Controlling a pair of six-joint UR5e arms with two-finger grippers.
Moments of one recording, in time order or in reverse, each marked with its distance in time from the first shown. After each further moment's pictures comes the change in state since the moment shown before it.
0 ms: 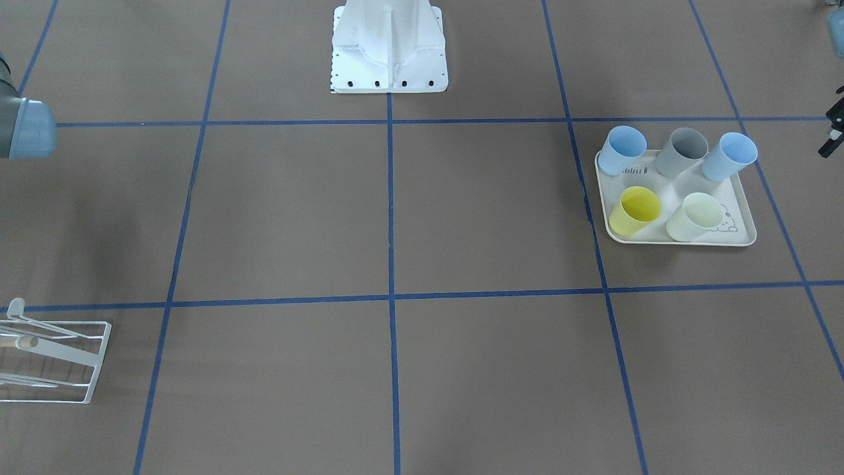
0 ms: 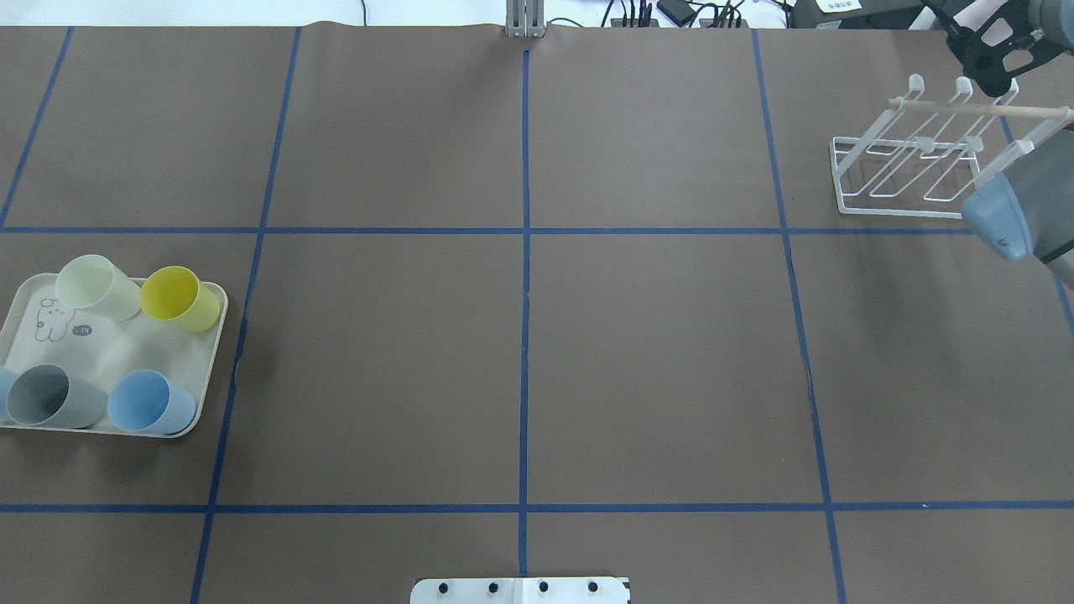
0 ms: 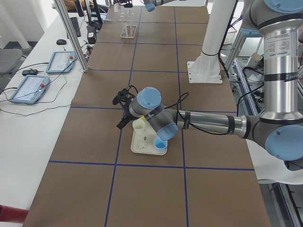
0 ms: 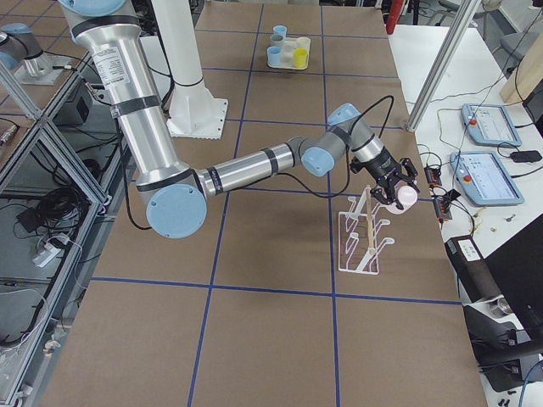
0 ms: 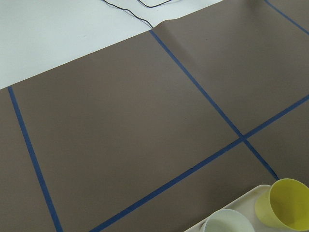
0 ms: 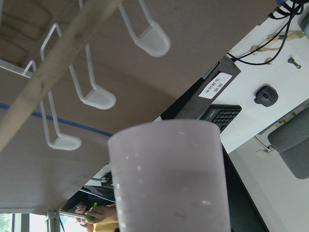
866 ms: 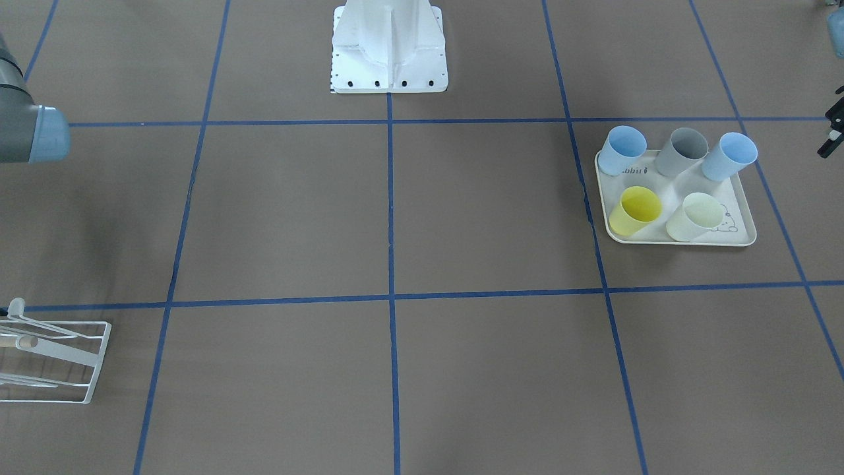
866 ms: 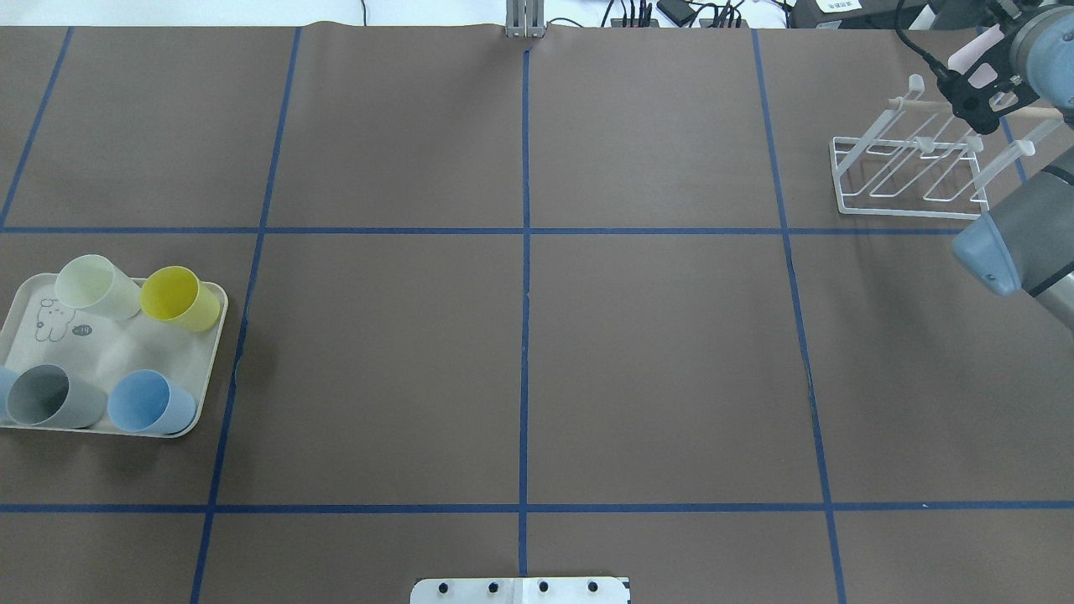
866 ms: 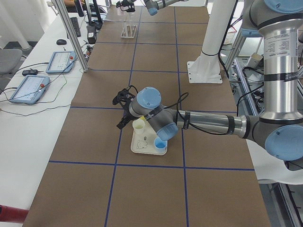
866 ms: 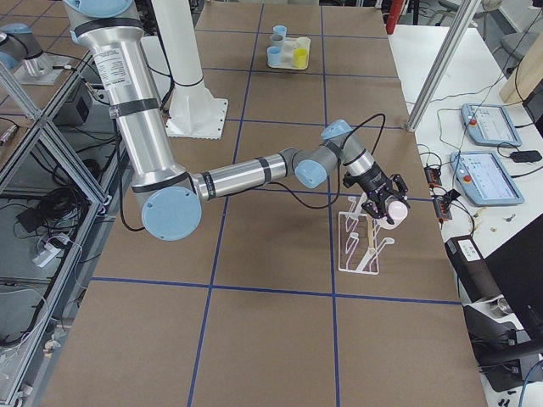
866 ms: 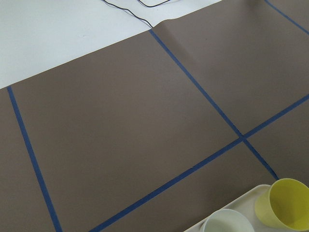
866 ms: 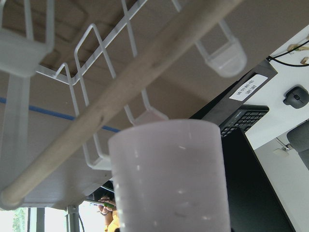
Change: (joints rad) left arm 0.001 -0.001 0.001 0.000 -0.001 -0.001; right arm -0.053 -0.038 -0.031 0.006 -0.070 0.015
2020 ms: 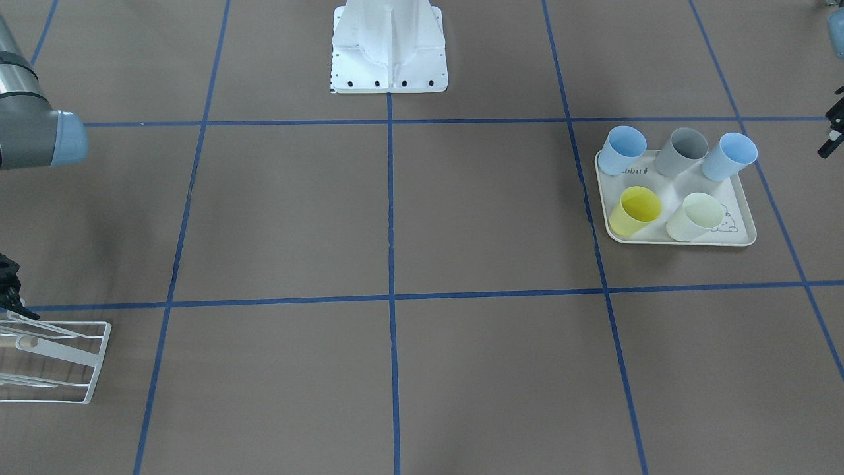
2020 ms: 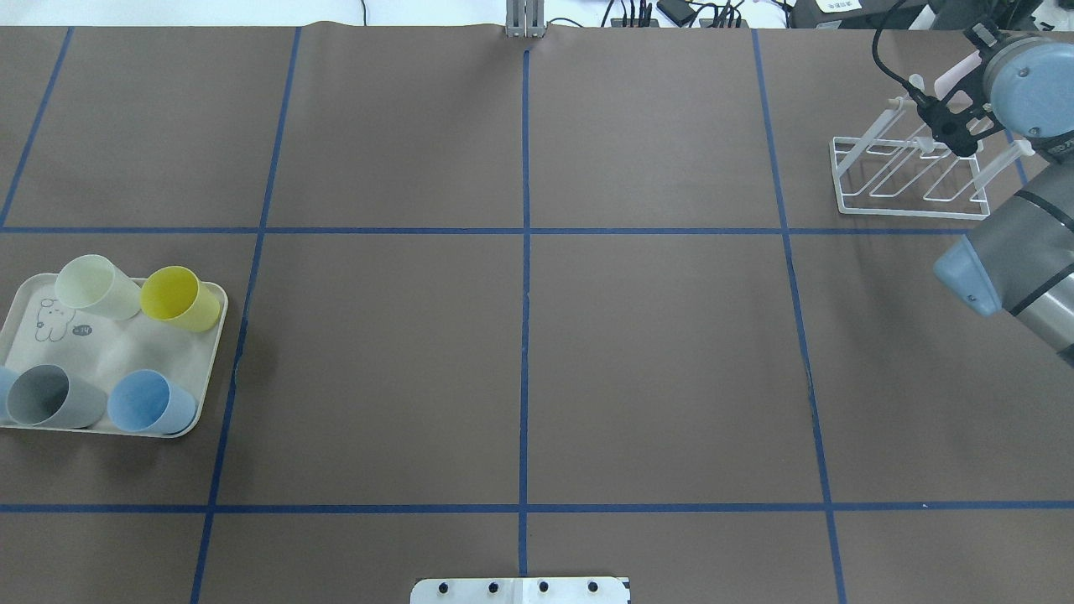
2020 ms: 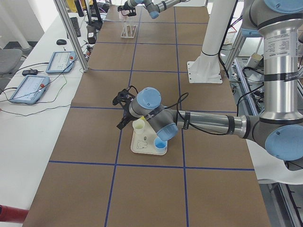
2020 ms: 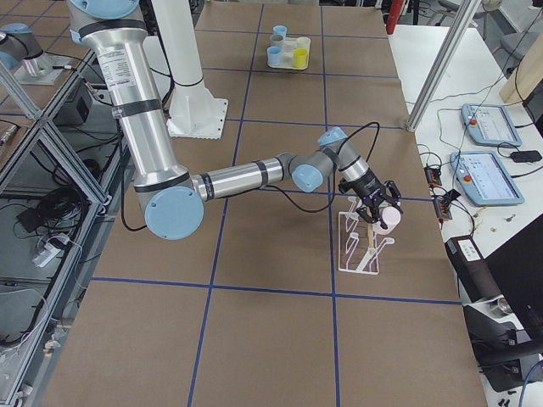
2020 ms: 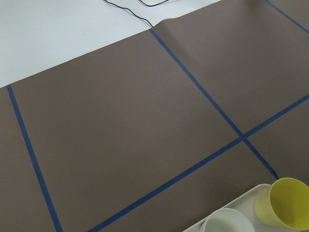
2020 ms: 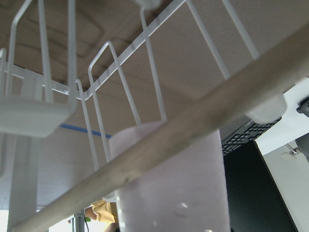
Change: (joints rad) left arm 0.000 0.001 0.002 0.000 0.000 0.001; right arm -0.050 -0.004 -0.031 0.002 -0.051 0.017
